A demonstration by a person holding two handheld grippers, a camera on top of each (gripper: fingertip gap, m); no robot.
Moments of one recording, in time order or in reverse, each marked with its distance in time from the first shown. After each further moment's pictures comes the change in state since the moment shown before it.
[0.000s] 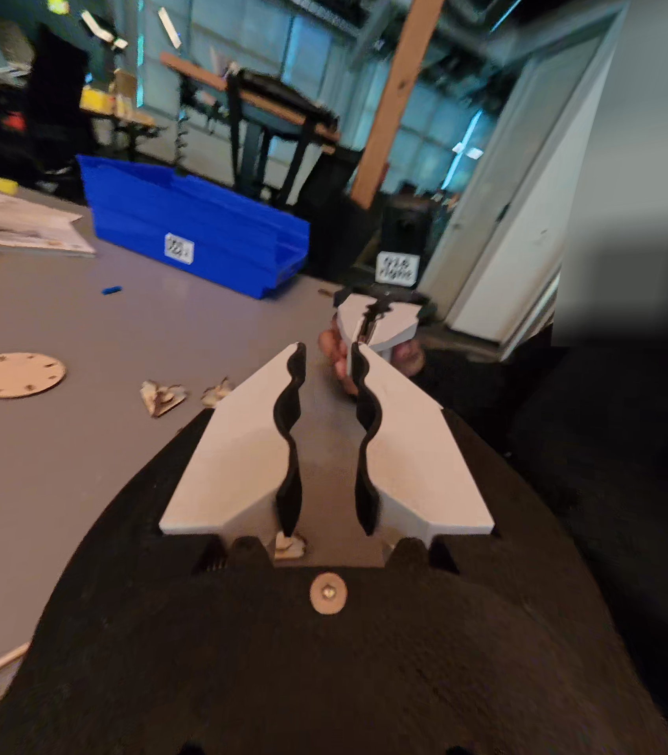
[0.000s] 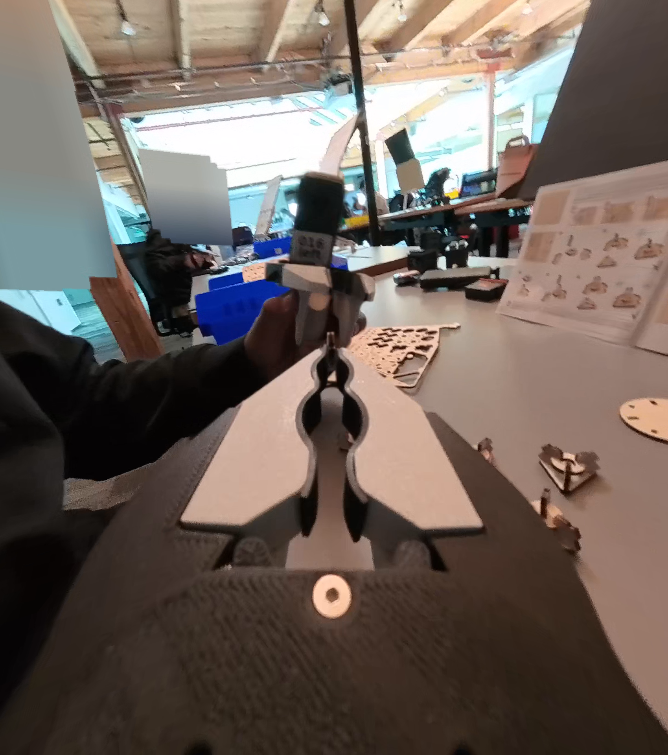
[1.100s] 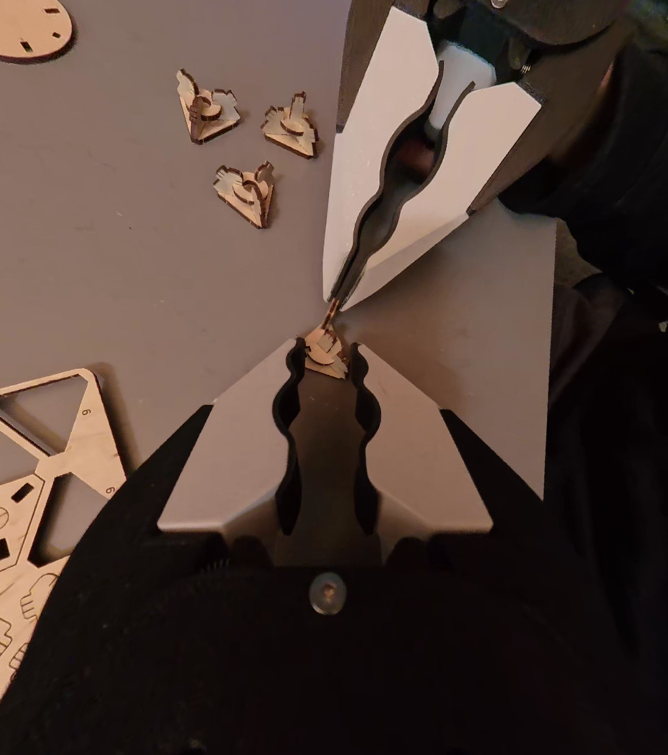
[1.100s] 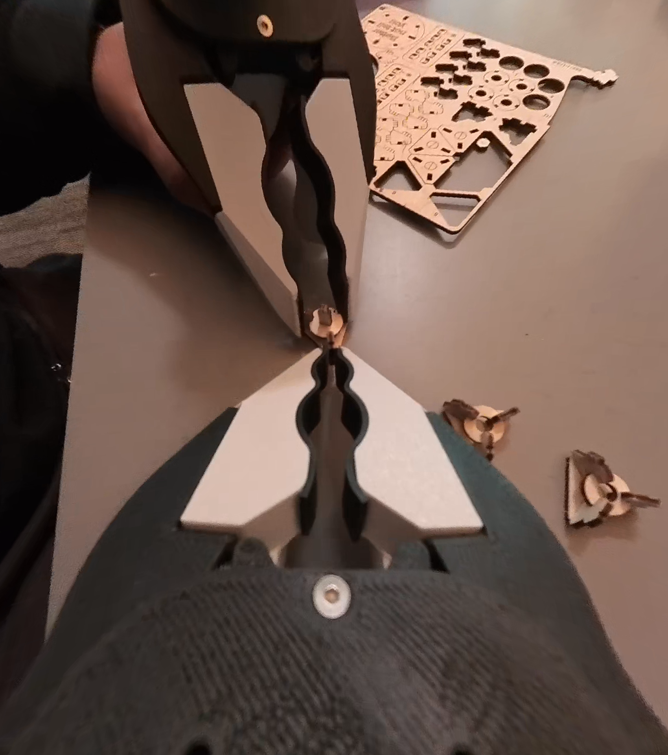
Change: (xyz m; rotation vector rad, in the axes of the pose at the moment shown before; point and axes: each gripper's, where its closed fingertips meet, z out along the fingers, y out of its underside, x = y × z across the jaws) left arm -0.031 0.116 -0.027 -0.615 -0.365 -0.086; right arm 0.025 0.109 0.040 -0.773 -0.153 -0.190
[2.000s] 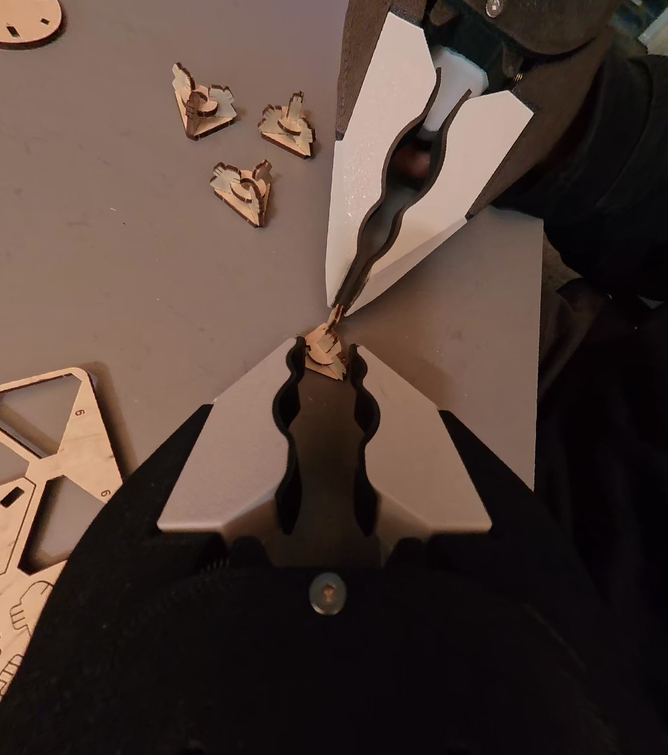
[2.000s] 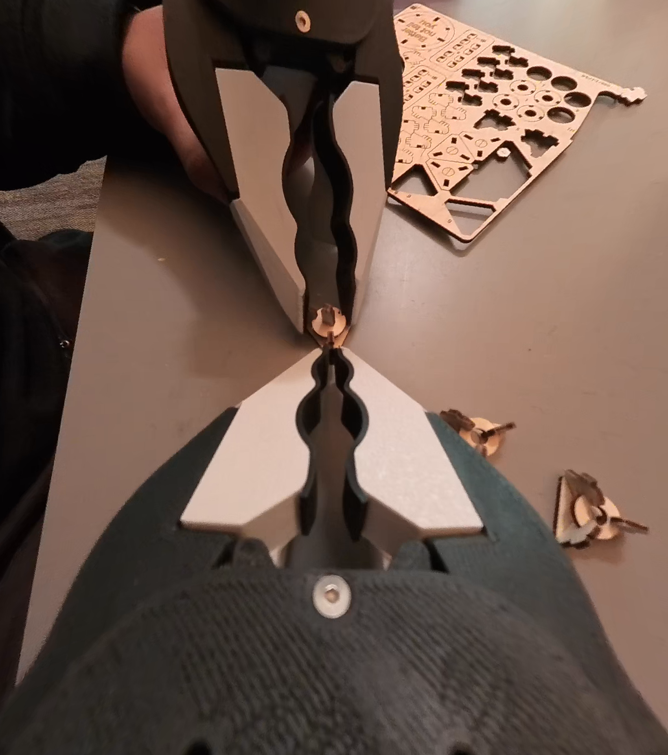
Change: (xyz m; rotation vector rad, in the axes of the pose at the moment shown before) left arm 0.001 0.000 -0.001 0.003 0.037 -0.027; right arm -0.002 0.000 0.000 -0.010 -0.052 -0.063
